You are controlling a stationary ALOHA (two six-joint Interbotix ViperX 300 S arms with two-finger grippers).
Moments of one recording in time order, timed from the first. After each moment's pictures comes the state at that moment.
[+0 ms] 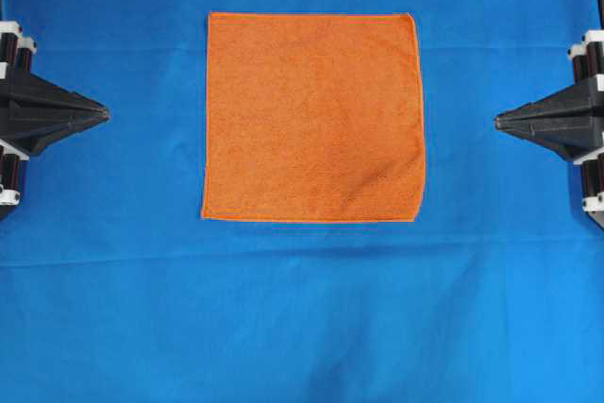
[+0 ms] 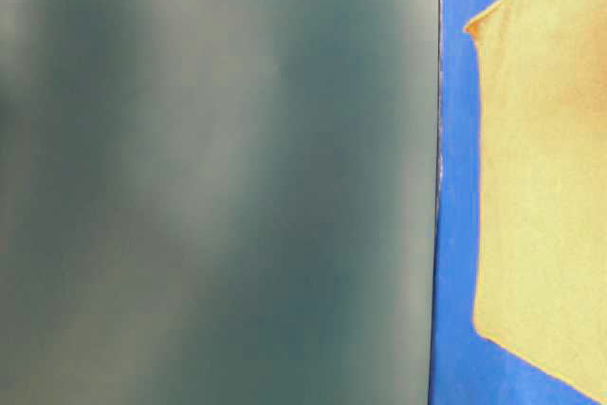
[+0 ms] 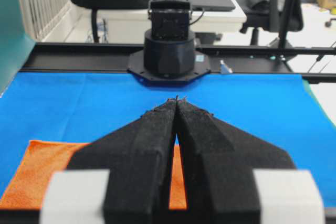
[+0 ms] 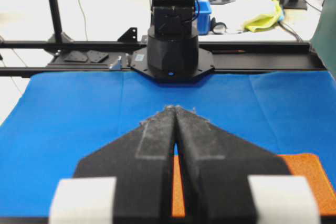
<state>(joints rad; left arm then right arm) 0.00 -0.97 1.18 0.00 -0.29 0.00 0.00 -0.97 1.18 0.00 -0.29 0.00</state>
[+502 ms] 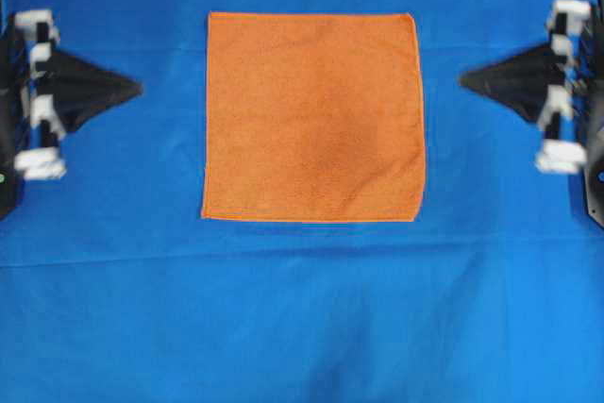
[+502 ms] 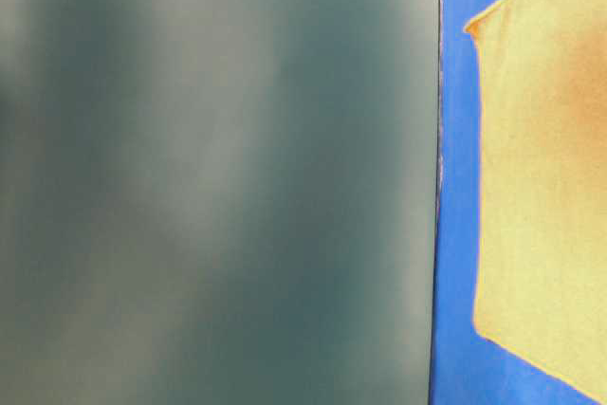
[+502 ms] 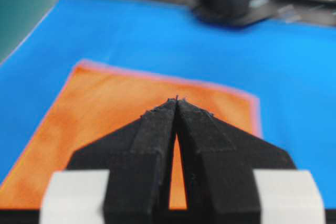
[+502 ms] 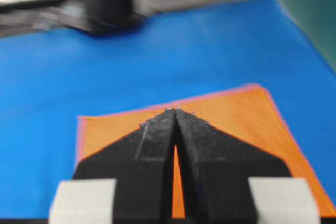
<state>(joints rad) 0.19 -0.78 1.18 -0.03 -0.26 -0.05 -0.22 -0.77 1.08 0.08 -0.15 0.03</state>
